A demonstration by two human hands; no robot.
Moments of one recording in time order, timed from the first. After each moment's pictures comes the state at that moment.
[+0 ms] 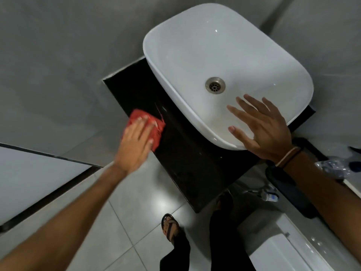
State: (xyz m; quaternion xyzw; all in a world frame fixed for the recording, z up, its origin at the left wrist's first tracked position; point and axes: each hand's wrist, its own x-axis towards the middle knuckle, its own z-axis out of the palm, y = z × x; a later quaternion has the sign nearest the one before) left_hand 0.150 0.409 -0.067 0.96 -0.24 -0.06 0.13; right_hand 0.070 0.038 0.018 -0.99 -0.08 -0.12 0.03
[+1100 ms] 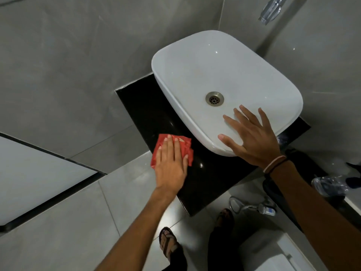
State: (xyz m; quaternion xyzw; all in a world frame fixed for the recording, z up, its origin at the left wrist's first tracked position) left_hand 0.062 0.292 -0.068 0.99 -0.11 -0.05 0.11; right_hand 0.063 0.043 0.027 -1.00 -0.04 -0.05 0.01
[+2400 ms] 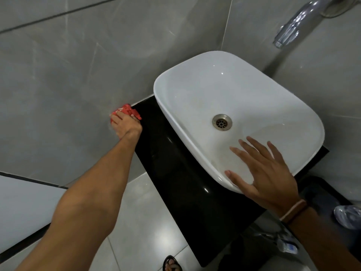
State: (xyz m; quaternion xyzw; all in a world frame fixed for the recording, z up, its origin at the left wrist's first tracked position) left_hand 0.339 0.375 -0.060 0.93 0.23 0.00 0.27; right_hand 0.072 0.068 0.034 -1.00 0.00 0.02 0.05
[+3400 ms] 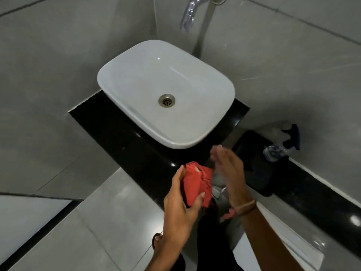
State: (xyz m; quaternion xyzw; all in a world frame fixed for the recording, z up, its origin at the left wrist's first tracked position) left_hand -0.074 0.240 0.035 0.81 -0.09 -0.18 0.56; right_hand -0.067 0.075 0.026 -0.60 0.32 -0.16 0.72
